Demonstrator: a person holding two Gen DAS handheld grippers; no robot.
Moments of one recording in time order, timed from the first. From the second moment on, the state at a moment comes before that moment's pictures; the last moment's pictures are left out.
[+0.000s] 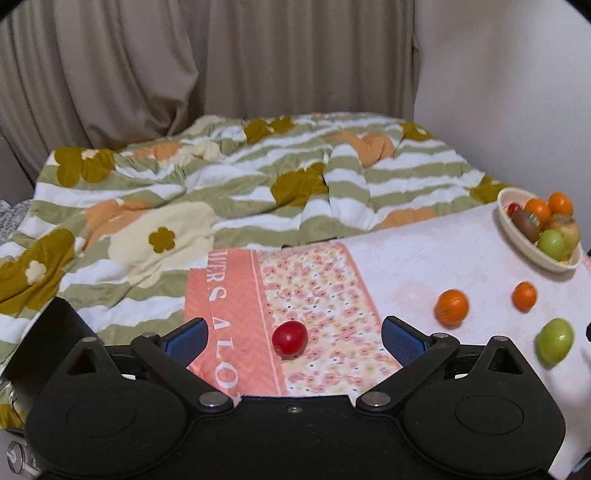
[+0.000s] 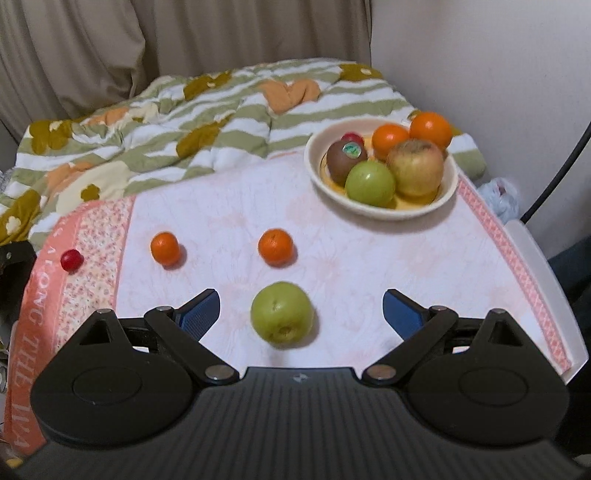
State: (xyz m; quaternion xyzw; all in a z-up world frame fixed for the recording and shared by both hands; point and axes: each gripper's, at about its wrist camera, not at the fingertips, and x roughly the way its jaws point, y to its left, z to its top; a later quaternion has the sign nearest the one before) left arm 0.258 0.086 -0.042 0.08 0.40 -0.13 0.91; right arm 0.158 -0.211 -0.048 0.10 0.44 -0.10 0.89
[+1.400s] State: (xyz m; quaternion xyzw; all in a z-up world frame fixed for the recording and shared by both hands) left arm 0.290 0.074 -0.107 0.12 0.45 -0.18 0.87; right arm 0.199 -0.195 -0.109 0.09 0.50 -0.10 0.86
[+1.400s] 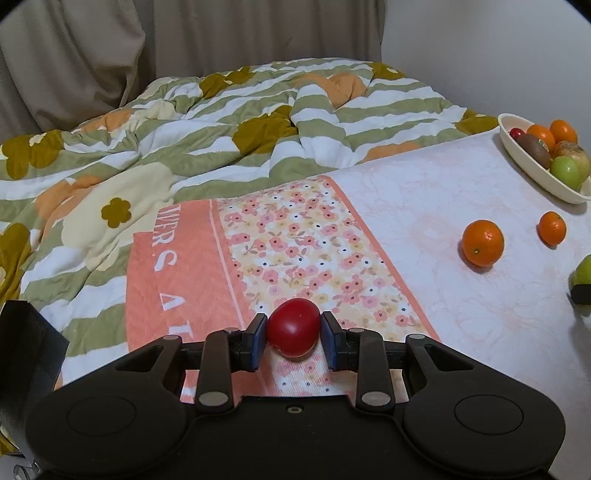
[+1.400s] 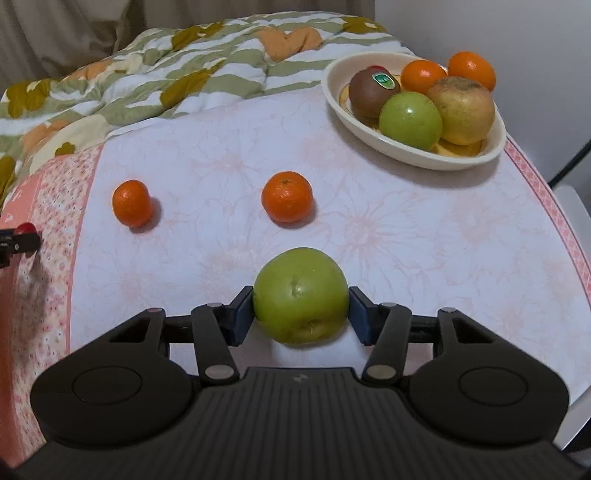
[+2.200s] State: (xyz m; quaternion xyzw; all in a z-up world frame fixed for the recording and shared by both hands) left arm 0.186 0.090 -0.034 0.07 0.39 -0.10 0.91; right arm 0.138 -0.196 -0.041 0.07 0.44 -0.05 0.89
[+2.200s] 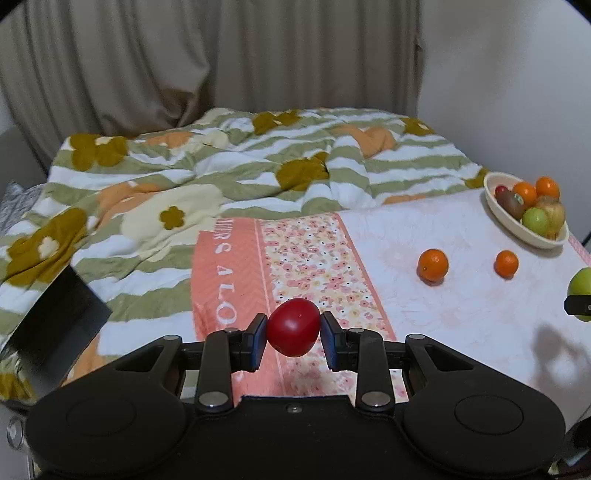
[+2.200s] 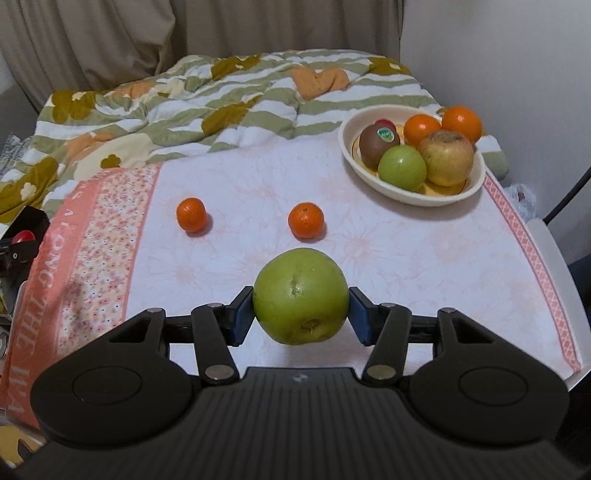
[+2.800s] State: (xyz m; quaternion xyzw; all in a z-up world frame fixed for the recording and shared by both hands) left arm 0.113 -0.037 0.003 0.04 0.36 -0.03 0.93; right arm 0.121 -0.318 -0.005 0.04 0.40 0.04 0.91
